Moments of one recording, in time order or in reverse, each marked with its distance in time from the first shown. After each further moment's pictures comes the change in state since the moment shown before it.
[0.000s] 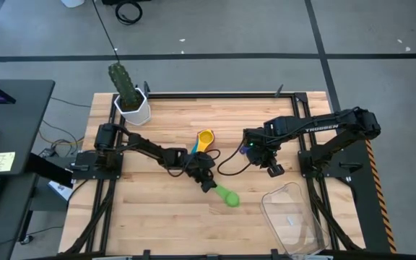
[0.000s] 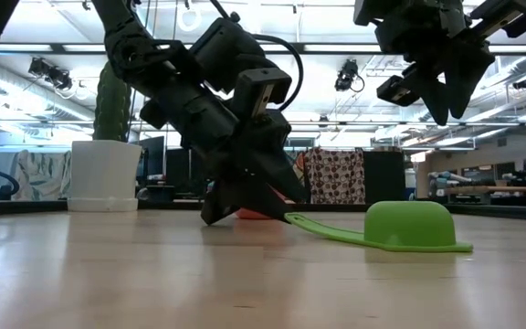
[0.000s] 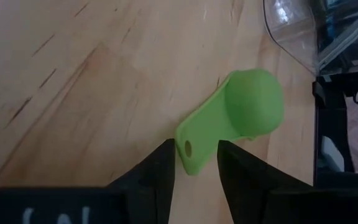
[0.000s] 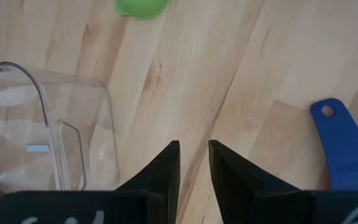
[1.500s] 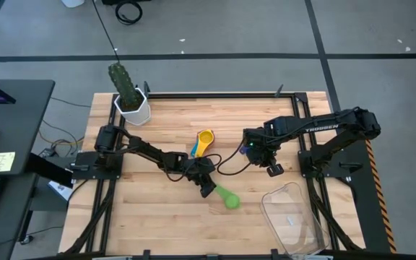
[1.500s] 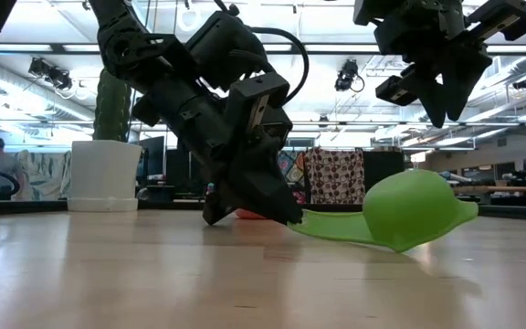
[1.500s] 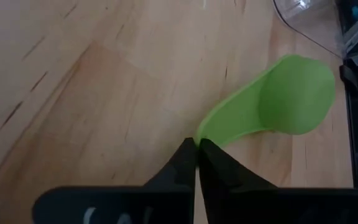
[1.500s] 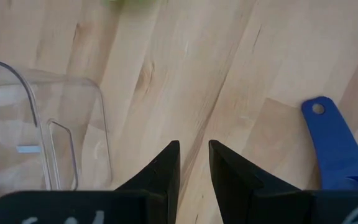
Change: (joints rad) left arm -0.037 0.035 -0.001 -0.031 -0.115 0.107; right arm 0.000 0.000 0.000 0.003 0.026 -0.001
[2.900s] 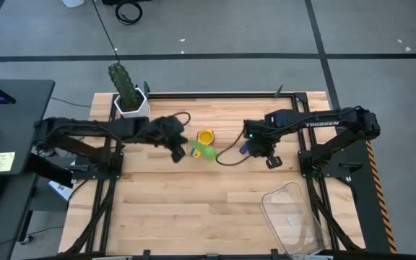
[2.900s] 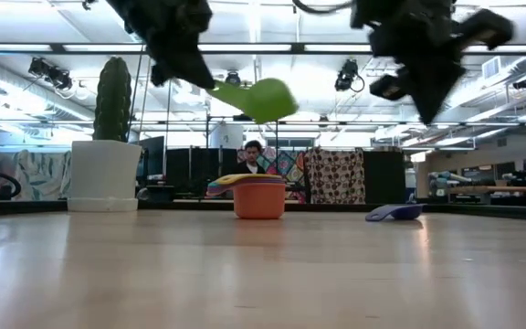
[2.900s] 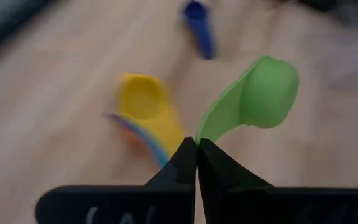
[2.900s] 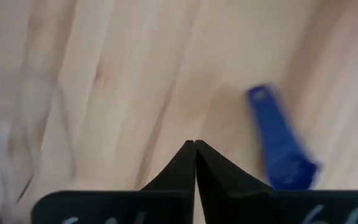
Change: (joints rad) left arm 0.190 -0.758 0.034 -0.774 -0.309 0.366; right arm -0.081 -0.001 0.044 -0.051 0.088 -0.086
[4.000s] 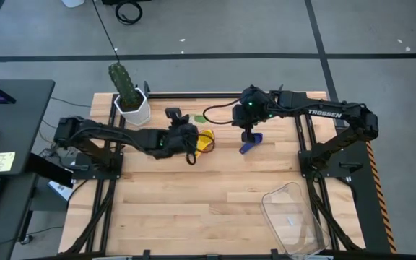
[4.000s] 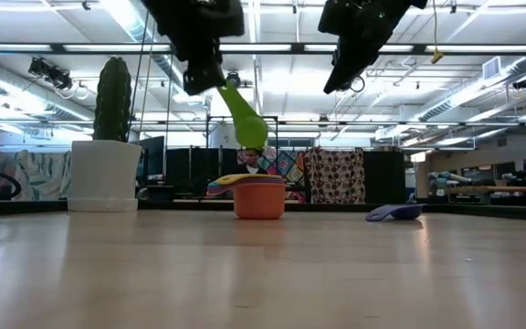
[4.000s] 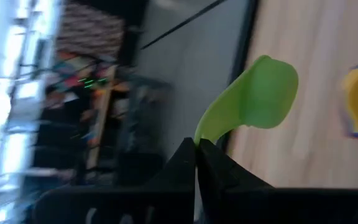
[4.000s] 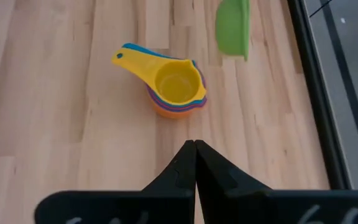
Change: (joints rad) left arm -0.139 0.273 0.169 -0.007 -0.970 0.713; right arm -0.199 0.001 0.137 0.397 0.079 0.140
